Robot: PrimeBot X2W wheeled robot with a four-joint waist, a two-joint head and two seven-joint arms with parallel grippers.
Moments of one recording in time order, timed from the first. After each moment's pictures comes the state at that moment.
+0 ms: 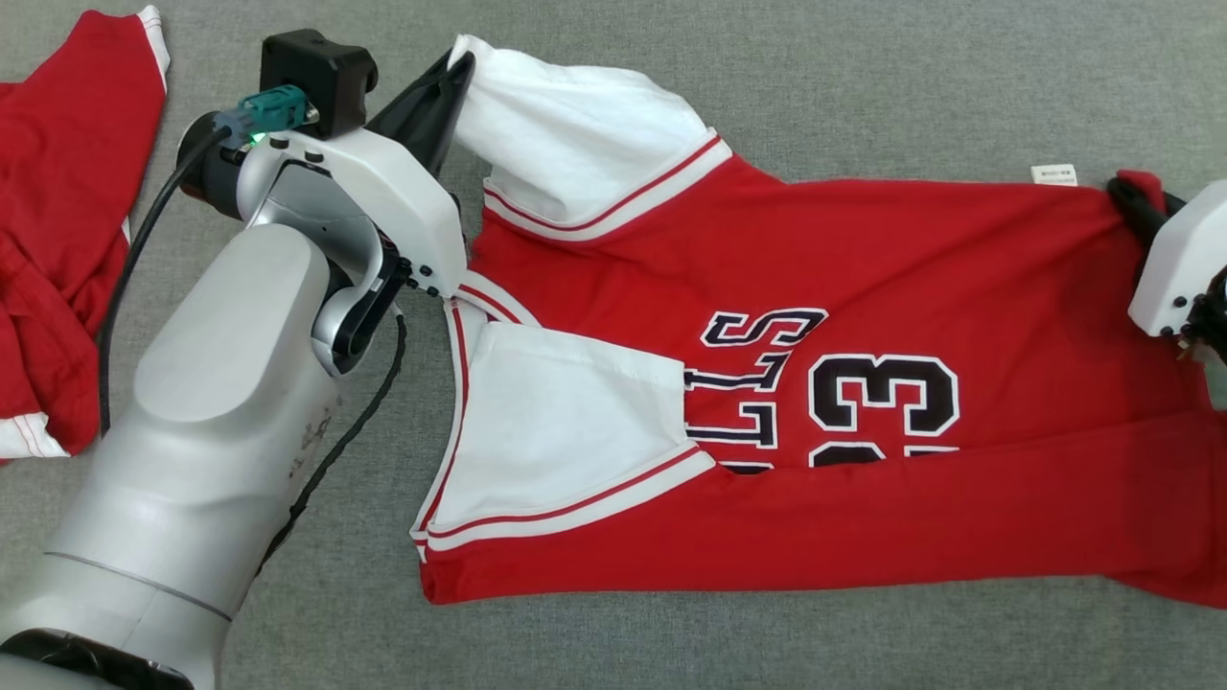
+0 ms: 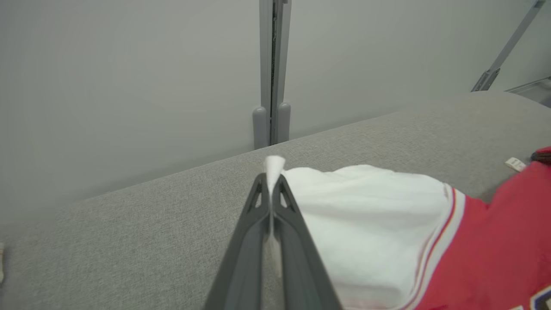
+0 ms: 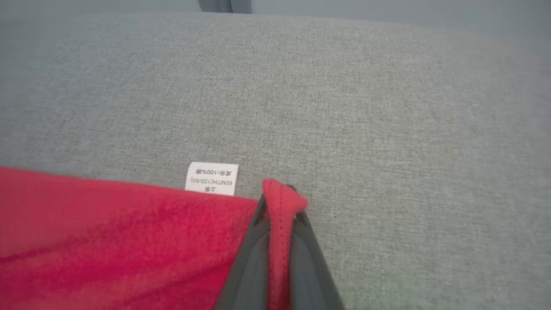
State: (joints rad) left arm -0.96 0.20 -0.59 0.67 -0.58 -0.10 -0.02; right arm -0.92 -0.58 0.67 0.81 0.83 0.13 0.25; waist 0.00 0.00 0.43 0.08
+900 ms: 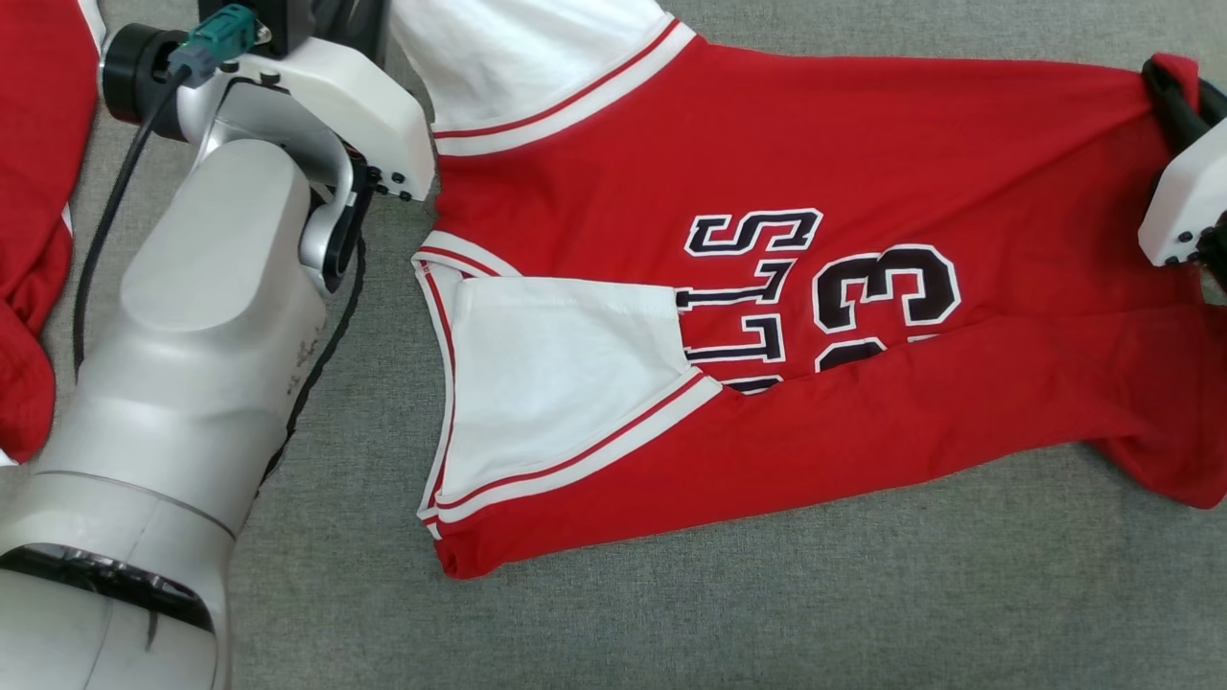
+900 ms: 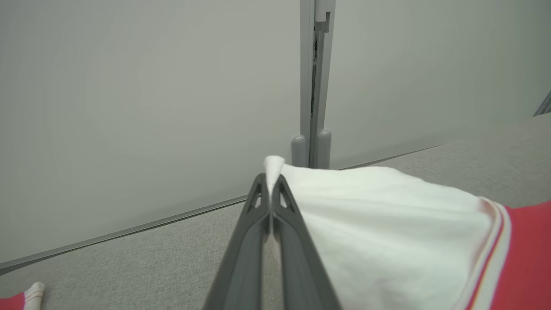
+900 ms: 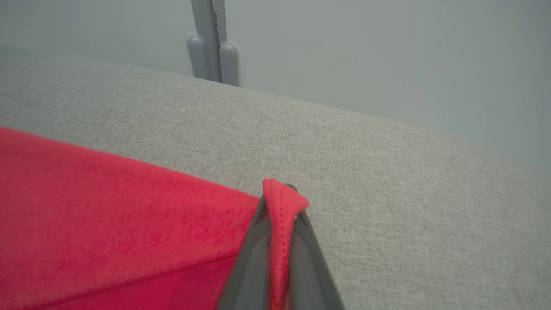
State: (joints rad) left arm -1.14 0.15 -0.59 0.92 -0.51 -0.01 -0.23; right arm -1.07 -0.54 0.74 0.95 0.68 0.13 -0.02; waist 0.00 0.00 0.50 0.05
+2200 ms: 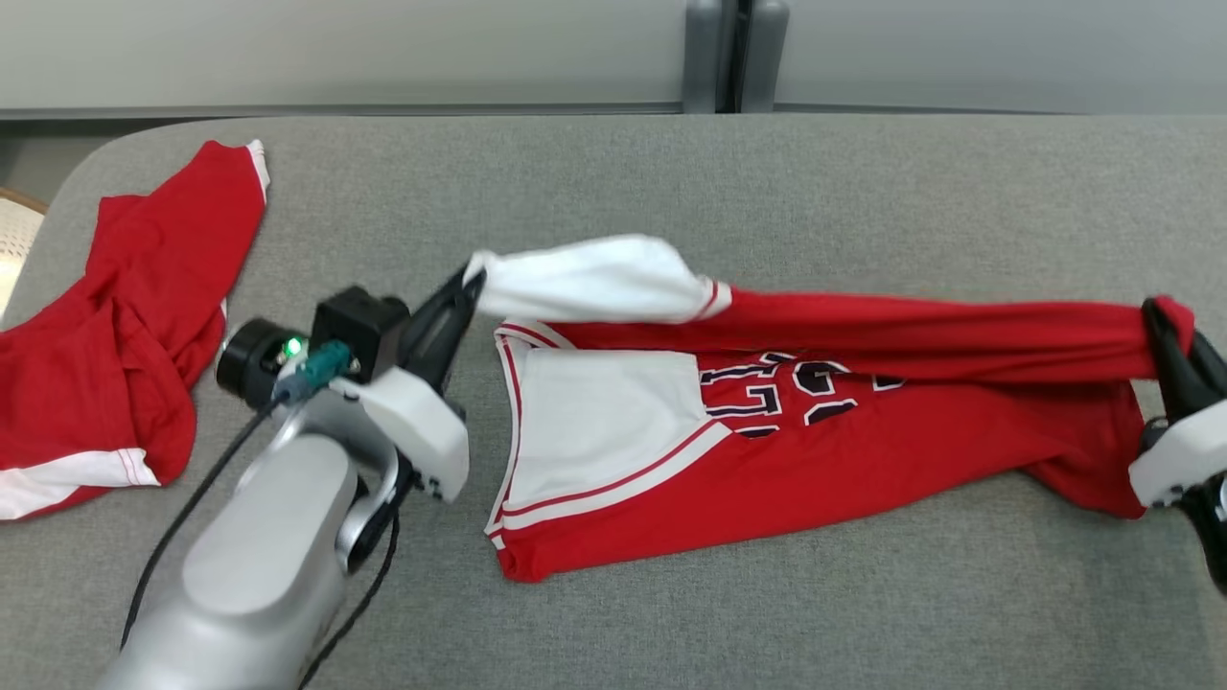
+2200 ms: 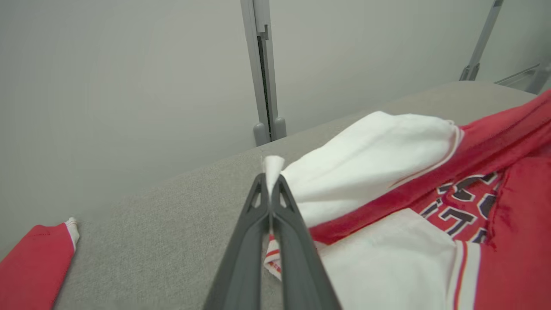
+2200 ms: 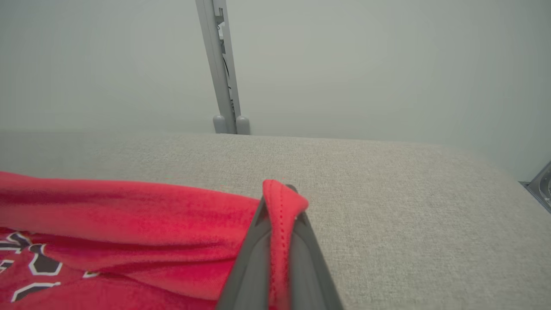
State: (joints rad) left arm -0.67 0.24 -0.64 0.60 -0.48 -0.07 -0.20; right arm -0.56 -0.56 0.48 0.75 0.69 0.13 -0.26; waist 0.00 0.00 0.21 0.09
